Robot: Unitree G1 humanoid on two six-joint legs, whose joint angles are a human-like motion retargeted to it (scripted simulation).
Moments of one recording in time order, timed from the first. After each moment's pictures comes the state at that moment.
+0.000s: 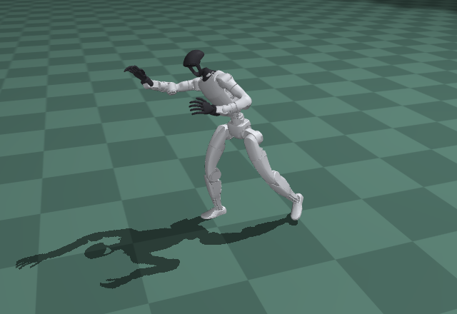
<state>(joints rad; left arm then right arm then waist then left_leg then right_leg) -0.17 0.58 -0.03 -0.37 -0.13 -0.29 0.57 -2.02 -0.84 0.97 0.77 -0.19 0.04 -0.64 -0.11 0.30 0.28 0.02 0.33 0.21 0.45 -0.07 -0.21 -0.61 -0.21 -0.17 0.55 -0.31 0.00</state>
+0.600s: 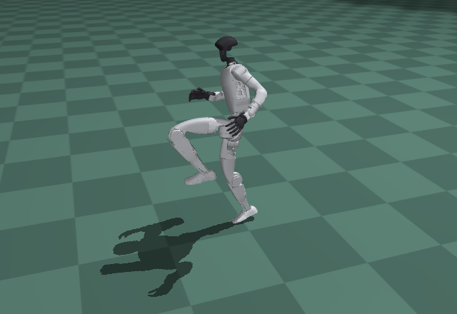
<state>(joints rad) 0.54 0.35 0.03 0.15 -0.37 -0.32 0.59 0.51 -0.66 -0.08 -0.60 -0.04 -0.21 -0.17 0.39 -0.07 0.51 -1.21 0.33 0.30 2.19 -0.49 -0.26 0.27 -0.45 0.58 0.35 -0.12 0.26</state>
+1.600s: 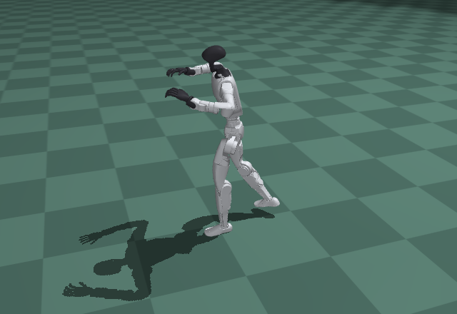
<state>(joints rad) -0.36 1.51 0.02 -0.24 0.04 -0.21 0.32 0.13 -1.25 -0.29 -0.42 -0.07 -0.19 -0.30 0.37 -0.16 0.22 -0.16 0.18 0.58 0.13 -0.12 -0.26 0.10 -0.19 -0.24 0.50 -0.33 0.10</state>
